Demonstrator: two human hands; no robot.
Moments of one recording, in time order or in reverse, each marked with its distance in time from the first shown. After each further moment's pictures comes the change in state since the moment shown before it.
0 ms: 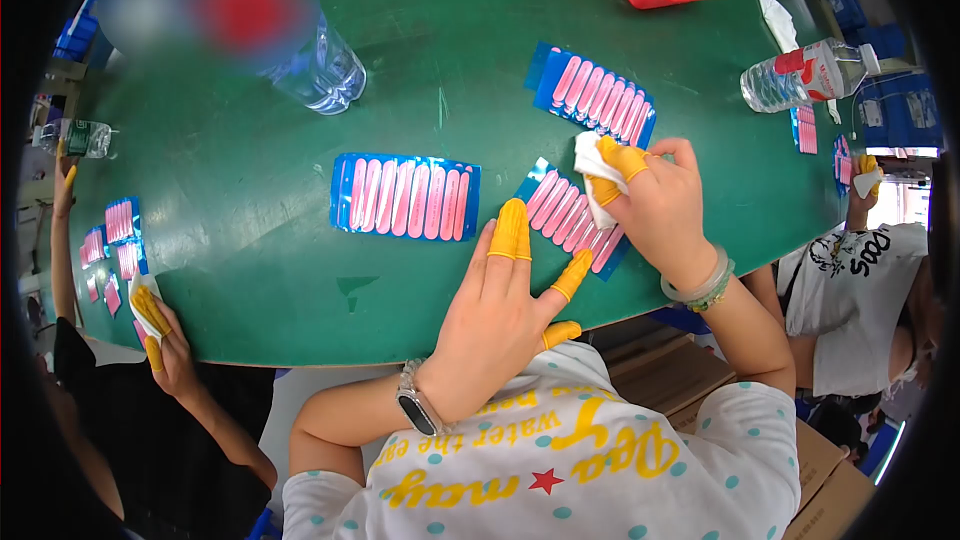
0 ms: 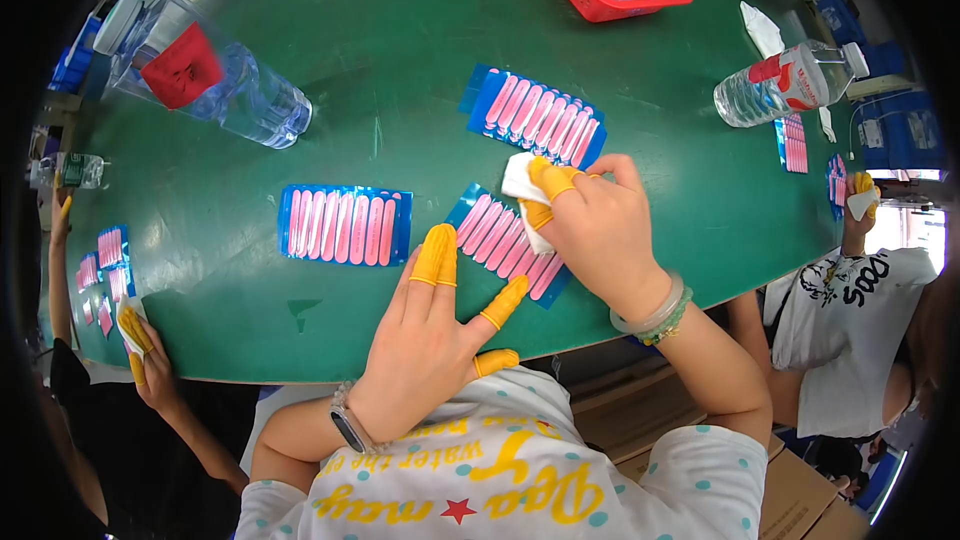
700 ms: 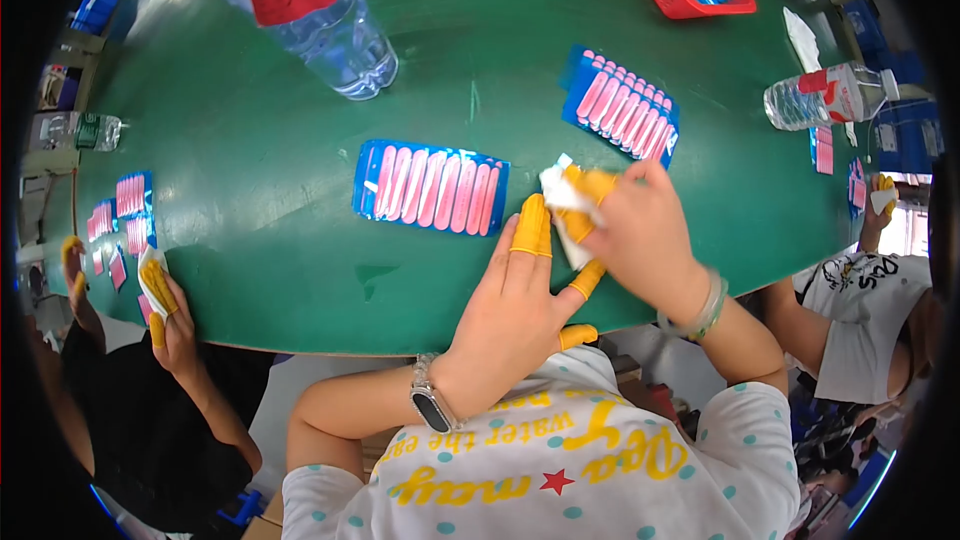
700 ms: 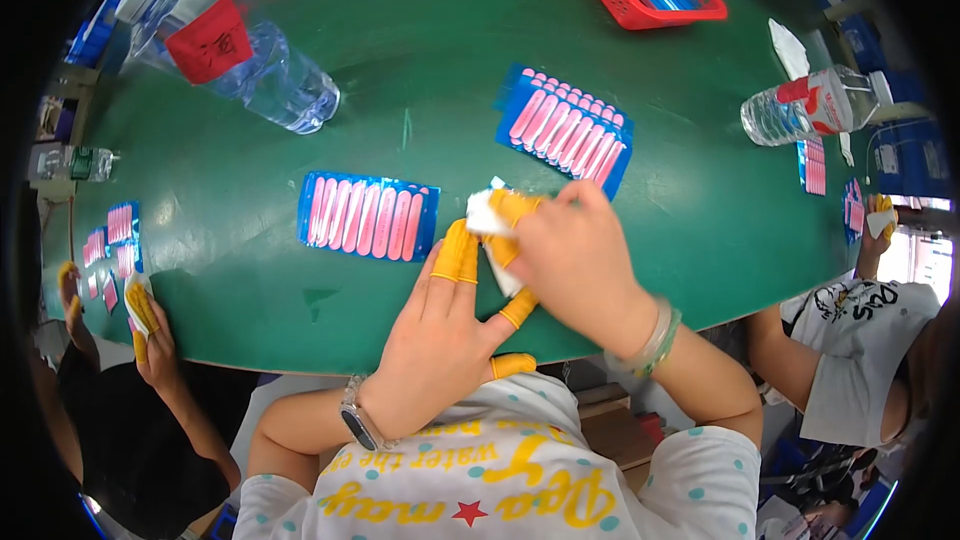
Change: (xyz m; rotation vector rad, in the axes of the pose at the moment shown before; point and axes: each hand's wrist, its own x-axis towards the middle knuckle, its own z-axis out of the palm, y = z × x) left_hand -0.002 -0.002 0.005 0.062 -0.013 0.014; right_hand 0.004 -0.028 0.007 0.163 -0.226 -0.100
